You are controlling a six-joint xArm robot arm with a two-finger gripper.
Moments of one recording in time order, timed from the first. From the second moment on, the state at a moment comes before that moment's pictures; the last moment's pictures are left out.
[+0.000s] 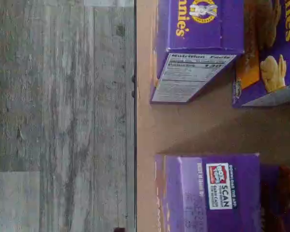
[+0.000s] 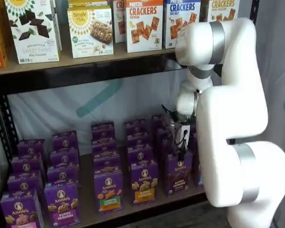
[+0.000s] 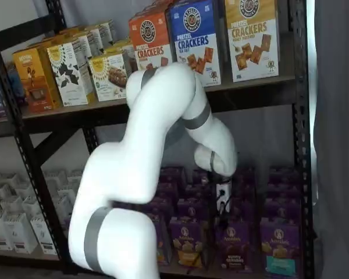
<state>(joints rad) -0.15 0.85 -1.35 0.21 0.47 -1.90</state>
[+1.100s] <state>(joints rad) -0.12 0.82 -1.29 0.19 0.45 -1.86</state>
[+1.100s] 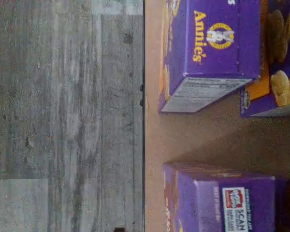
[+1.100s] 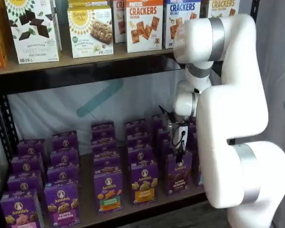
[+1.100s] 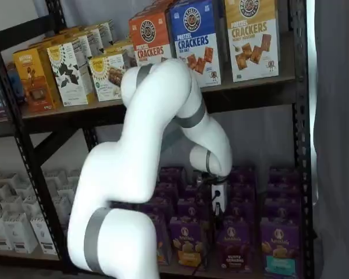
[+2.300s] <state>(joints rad) -0.15 0.93 -1.40 -0.04 0.43 -1.68</state>
